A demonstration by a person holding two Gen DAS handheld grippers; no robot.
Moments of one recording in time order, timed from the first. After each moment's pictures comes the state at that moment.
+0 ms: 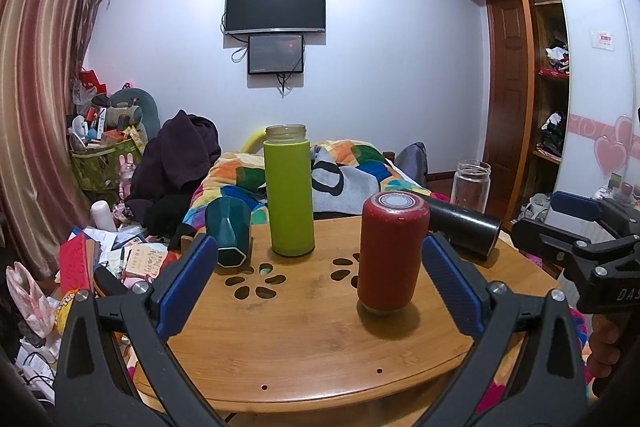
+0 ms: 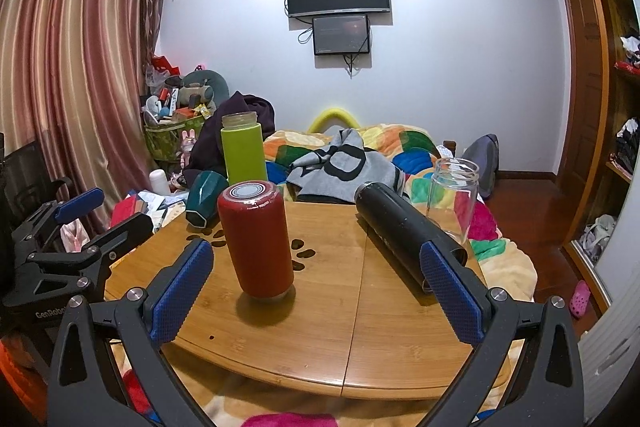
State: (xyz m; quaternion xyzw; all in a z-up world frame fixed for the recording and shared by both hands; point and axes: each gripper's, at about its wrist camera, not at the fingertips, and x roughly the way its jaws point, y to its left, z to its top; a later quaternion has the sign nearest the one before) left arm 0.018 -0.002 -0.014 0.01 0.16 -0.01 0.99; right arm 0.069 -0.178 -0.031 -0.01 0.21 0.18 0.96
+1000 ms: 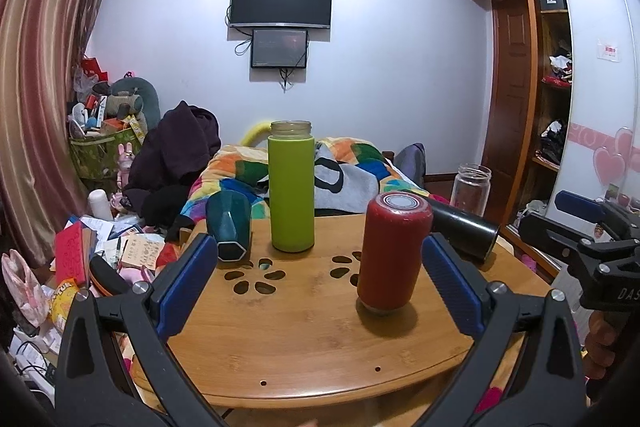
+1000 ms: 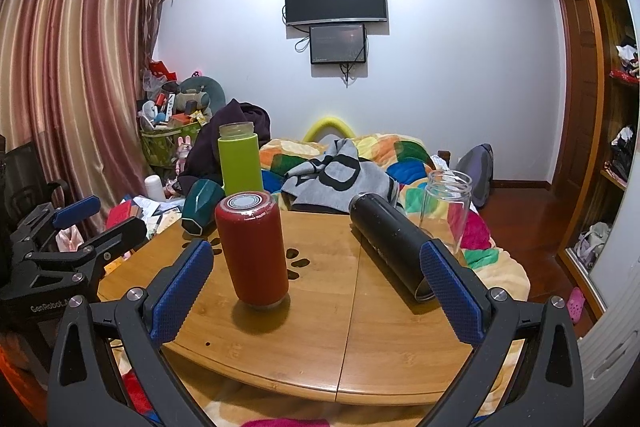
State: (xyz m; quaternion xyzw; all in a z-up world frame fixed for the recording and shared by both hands) left arm 0.019 0.006 -0.012 -0.01 0.17 -0.01 0.99; right arm 0.063 -0.178 -0.027 -0.01 0.19 0.17 0.97
